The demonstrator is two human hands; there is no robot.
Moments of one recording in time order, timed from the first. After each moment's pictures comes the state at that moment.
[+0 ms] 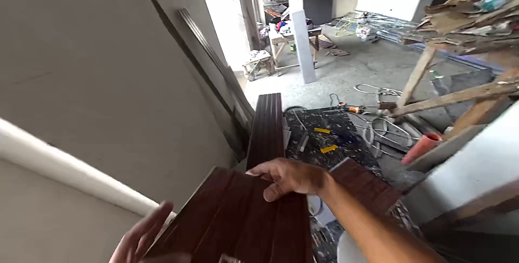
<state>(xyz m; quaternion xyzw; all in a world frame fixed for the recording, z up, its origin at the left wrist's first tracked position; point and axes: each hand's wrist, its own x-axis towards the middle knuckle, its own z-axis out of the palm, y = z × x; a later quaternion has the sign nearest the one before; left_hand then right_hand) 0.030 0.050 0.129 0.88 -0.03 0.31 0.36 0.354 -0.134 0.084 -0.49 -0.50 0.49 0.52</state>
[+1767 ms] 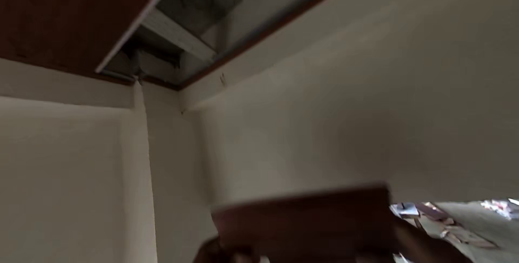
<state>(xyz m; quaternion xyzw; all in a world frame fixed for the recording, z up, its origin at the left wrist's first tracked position) 0.174 0.003 1.036 0.68 -0.17 0.63 0.35 0.381 -0.225 1.042 -0.51 -0.63 -0.27 0.52</state>
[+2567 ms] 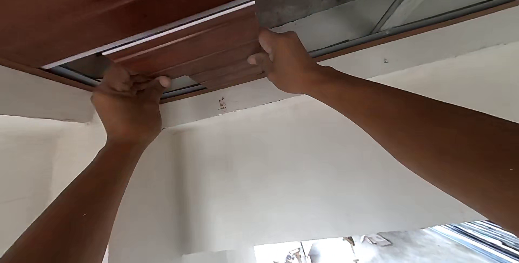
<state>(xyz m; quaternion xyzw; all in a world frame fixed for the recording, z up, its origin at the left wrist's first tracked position) 0.139 0.137 1.394 0.58 -0.20 0.79 0.02 0.299 -0.134 1.437 -0.48 -0.54 -0.65 0.24</state>
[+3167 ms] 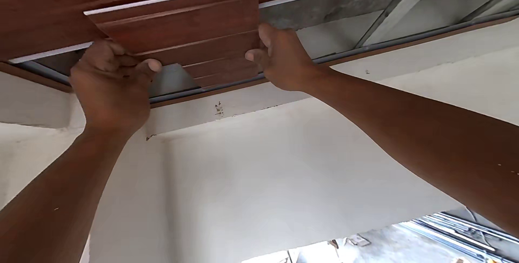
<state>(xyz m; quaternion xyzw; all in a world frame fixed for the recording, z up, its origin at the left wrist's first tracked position) 0.129 0.157 1.428 0.60 -0.21 0.77 0.03 0.278 -0.127 1.447 -0.51 -0.50 -0.66 0.25</state>
